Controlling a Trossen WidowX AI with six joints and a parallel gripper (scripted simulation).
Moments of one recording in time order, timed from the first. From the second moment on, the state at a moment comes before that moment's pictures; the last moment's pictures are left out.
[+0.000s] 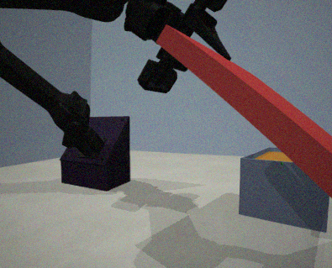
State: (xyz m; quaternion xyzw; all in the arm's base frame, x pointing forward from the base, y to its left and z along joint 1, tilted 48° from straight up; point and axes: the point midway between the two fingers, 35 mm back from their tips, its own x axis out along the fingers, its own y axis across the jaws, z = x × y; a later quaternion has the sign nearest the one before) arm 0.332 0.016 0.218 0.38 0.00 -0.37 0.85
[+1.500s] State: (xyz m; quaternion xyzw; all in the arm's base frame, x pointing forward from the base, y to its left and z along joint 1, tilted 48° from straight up) arm 0.297 -0.040 0.276 0.37 0.00 -0.37 0.85
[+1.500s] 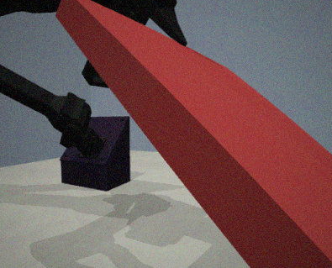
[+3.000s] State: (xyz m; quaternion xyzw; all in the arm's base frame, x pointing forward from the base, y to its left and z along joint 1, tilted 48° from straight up) arm 0.279 -0.081 0.299 0.38 0.00 -0.37 0.85
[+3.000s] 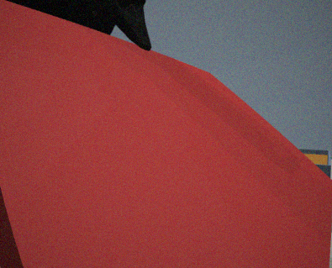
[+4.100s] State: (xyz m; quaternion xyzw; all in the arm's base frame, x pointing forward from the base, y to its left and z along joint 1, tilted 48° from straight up) arm 0.277 -0.101 0.283 0.38 0.00 -0.37 0.85
